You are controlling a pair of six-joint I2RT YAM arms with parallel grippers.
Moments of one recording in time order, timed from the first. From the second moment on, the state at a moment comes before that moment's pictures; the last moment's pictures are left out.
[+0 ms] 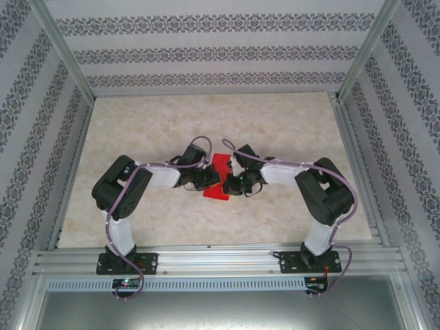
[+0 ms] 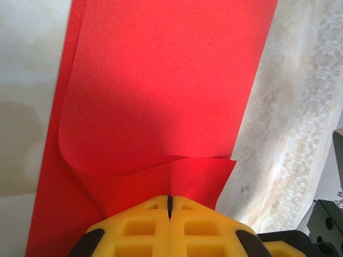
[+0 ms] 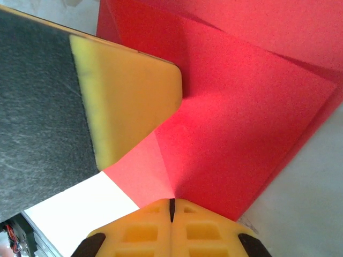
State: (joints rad) left arm -0.55 1.90 0.93 0.06 0.48 -0.93; right arm 0.59 1.79 0.94 -0.32 -0.54 0.58
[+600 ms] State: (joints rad) left arm -0.55 1.89 0.92 0.07 0.48 -0.93; right arm 0.59 1.77 0.94 -0.33 -0.54 0.58
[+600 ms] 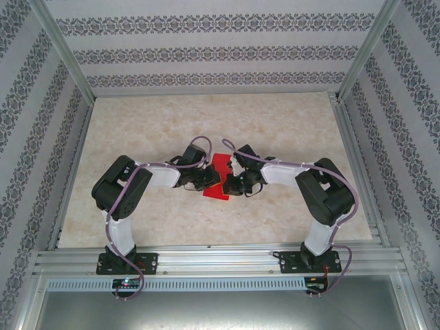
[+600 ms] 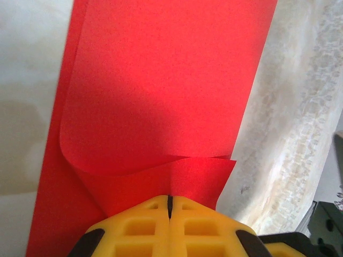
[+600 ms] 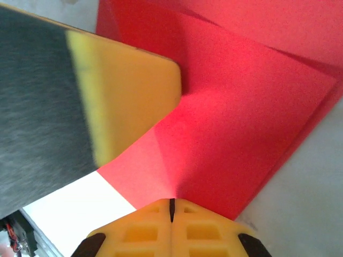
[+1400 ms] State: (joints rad) left arm -0.55 1.89 0.92 0.07 0.48 -0.94; right arm 0.60 1.79 0.92 -0.34 -0.55 0.58
